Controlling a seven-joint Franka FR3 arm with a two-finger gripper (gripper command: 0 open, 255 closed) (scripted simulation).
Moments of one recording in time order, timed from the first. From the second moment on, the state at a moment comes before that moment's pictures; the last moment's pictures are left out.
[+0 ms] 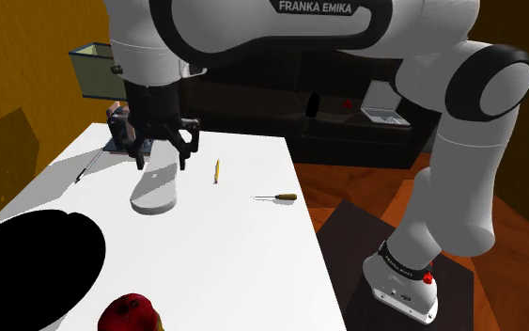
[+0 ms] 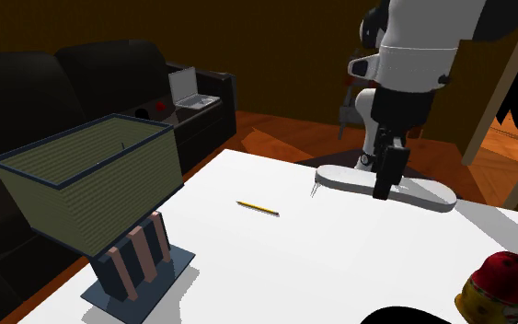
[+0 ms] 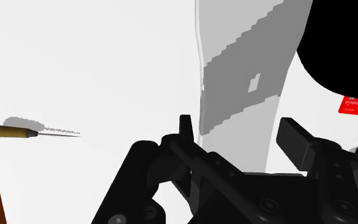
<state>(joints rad) 0.40 0.32 0.40 -1.37 -0.11 1.68 1.50</state>
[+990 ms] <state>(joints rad) 0.39 0.34 0.39 -1.54 -0.12 1.87 1.52</state>
